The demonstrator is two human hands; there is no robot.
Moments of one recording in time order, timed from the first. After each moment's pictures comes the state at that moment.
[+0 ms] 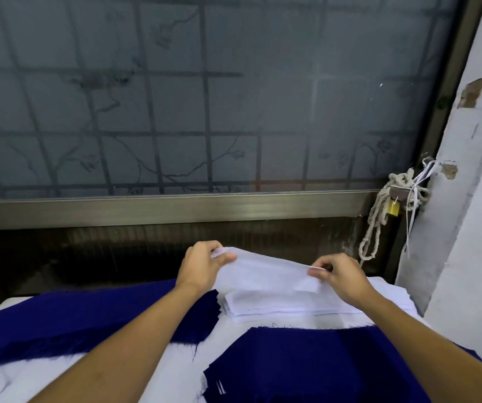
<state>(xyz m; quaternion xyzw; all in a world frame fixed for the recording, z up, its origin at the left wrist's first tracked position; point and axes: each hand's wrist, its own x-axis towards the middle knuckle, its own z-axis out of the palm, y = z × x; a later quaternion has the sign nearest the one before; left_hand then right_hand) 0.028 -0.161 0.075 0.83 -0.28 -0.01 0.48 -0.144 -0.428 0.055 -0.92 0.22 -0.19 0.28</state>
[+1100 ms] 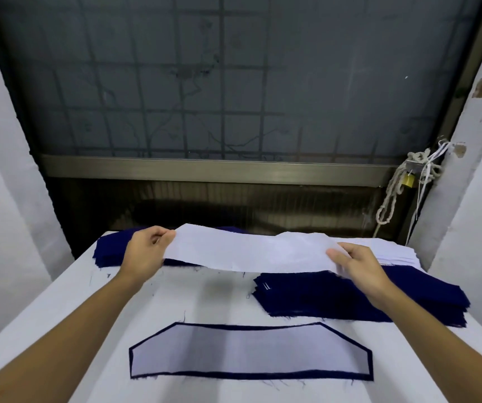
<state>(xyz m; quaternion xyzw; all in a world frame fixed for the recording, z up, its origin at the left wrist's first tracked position) -0.052 0.098 0.071 0.82 -0.15 0.11 0.54 -0.259 -0.270 0.070 -0.83 0.18 -0.21 0.49</state>
